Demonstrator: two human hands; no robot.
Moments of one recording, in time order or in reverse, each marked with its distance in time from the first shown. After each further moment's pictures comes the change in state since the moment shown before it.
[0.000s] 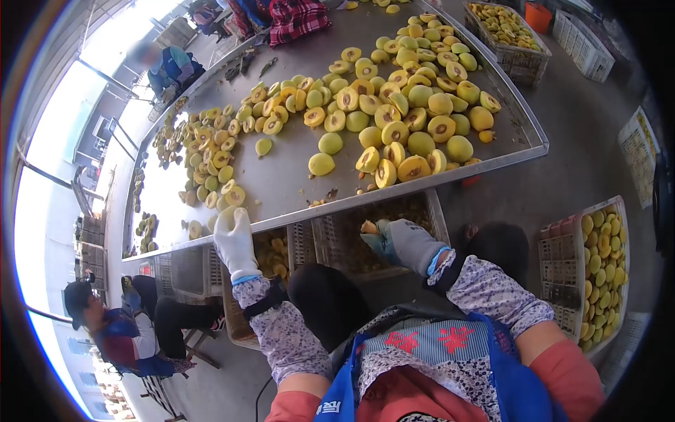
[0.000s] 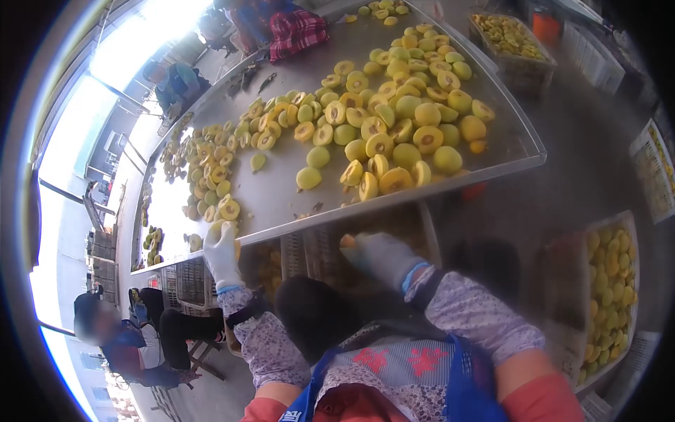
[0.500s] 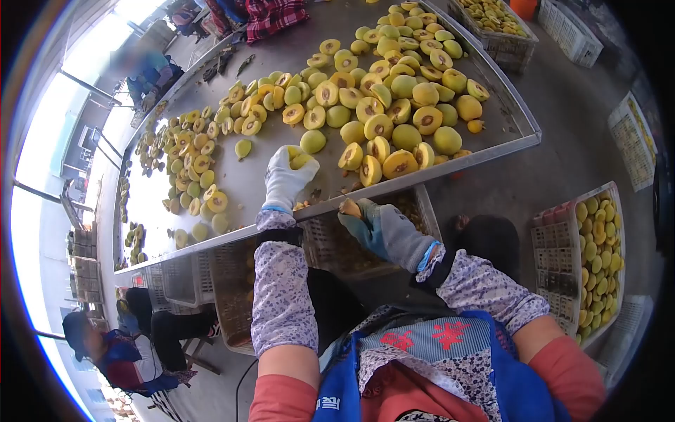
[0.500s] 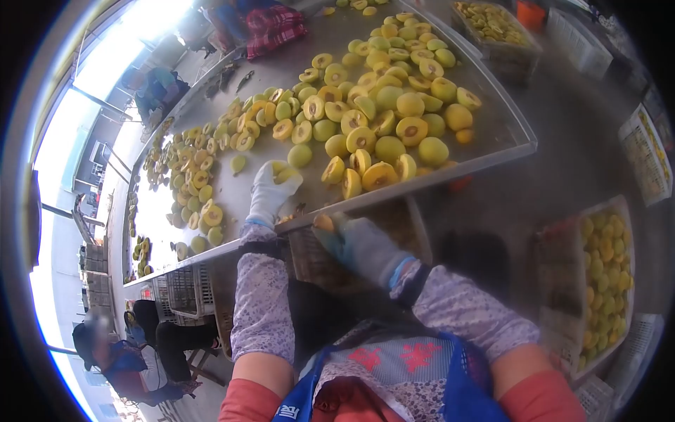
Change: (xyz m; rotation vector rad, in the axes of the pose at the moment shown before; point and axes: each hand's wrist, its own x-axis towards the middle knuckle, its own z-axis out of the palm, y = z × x) left_hand 0.016 0.054 0.159 0.215 -0.525 0.398; right_hand 0.022 0.006 0.014 0.333 0.333 -0.203
